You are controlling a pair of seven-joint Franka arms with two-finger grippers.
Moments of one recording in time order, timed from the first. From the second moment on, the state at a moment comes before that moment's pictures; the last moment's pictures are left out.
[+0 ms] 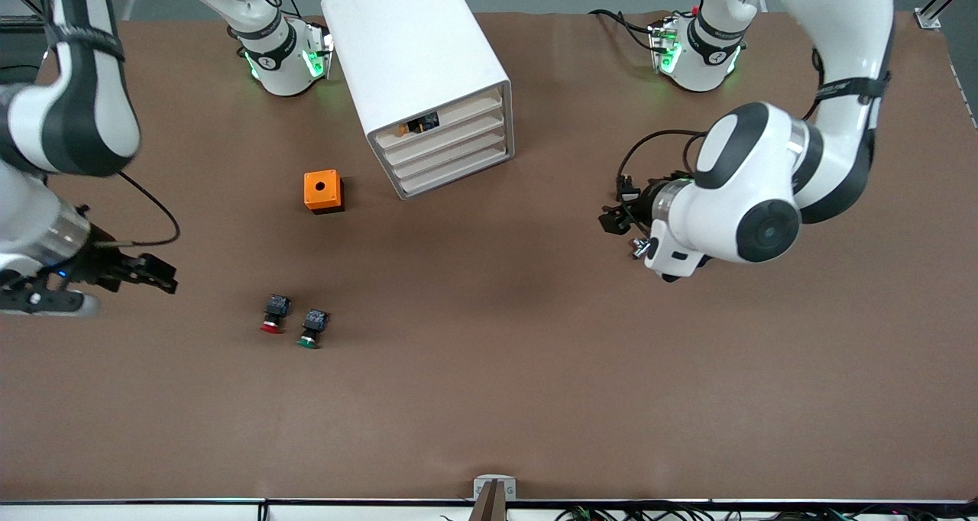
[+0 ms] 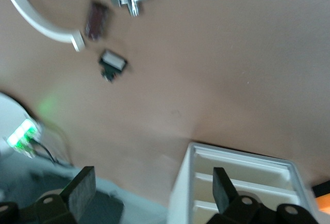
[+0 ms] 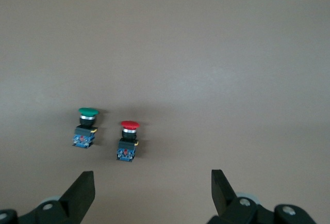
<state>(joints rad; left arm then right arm) -0.27 0.48 -0.15 -1.45 -0.35 1.46 -1.02 0.06 0.28 -0.09 -1.73 0.03 2.10 0.01</state>
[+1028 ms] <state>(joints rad) -0.46 0.80 -0.15 -1.41 -0.82 1.55 -2.05 0.06 0.63 -0.02 -1.75 0.16 2.28 0.11</state>
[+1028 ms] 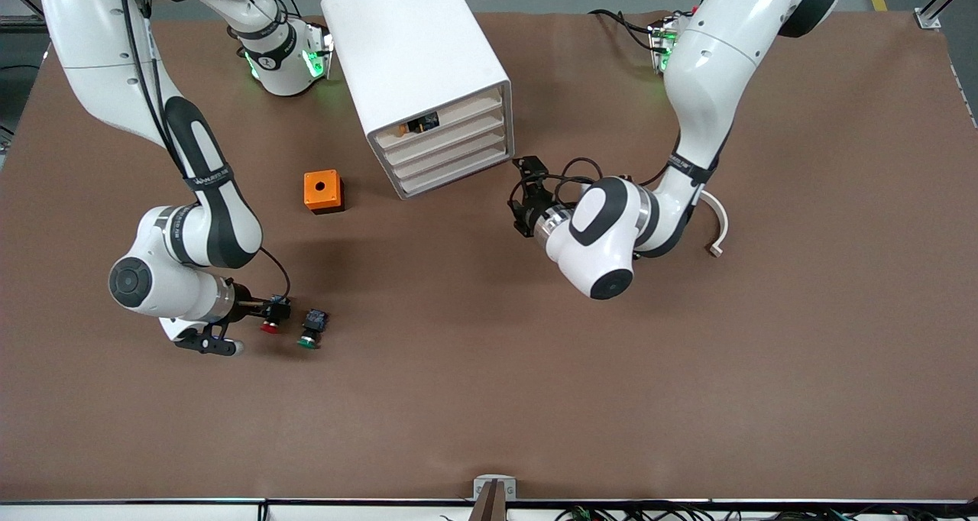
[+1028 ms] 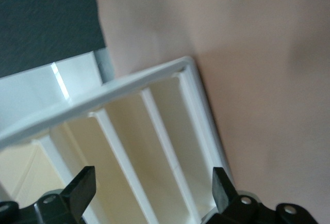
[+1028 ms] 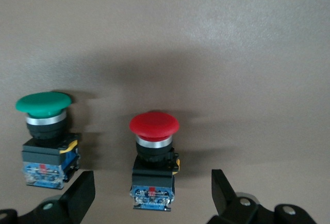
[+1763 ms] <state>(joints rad) -0.55 0.88 -0.16 -1.39 -1.05 1.55 -2.38 0.06 0.67 -0.02 -1.74 0.18 2.20 0.12</state>
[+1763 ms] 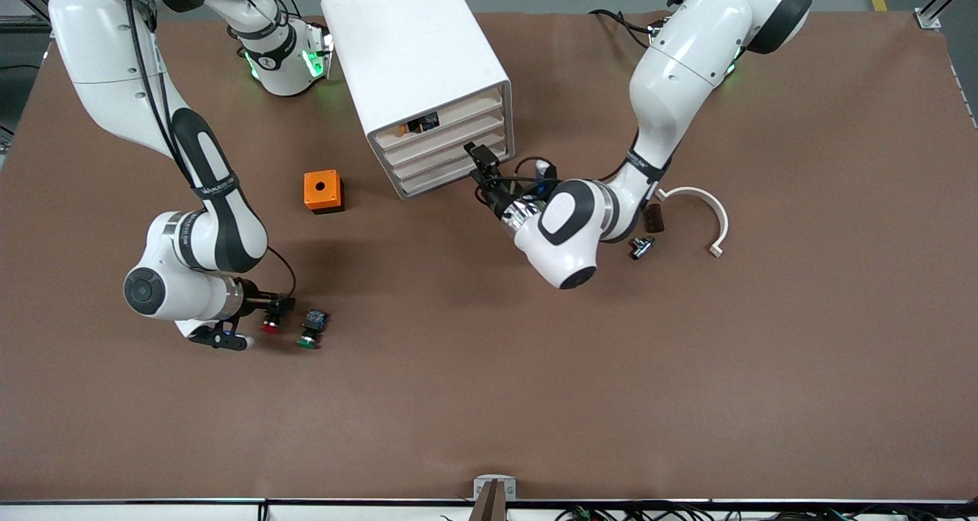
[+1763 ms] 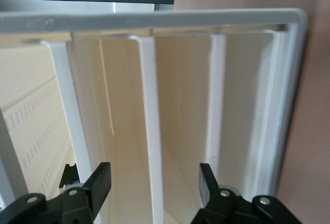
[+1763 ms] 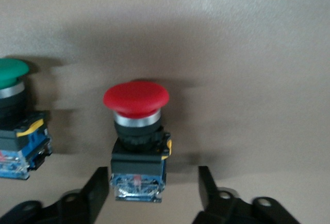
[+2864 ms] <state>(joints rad) -0.60 0.91 -0.15 -1.39 -1.07 1.54 -2.40 0.06 0.63 -0.02 -1.60 0.23 2.04 0.12</state>
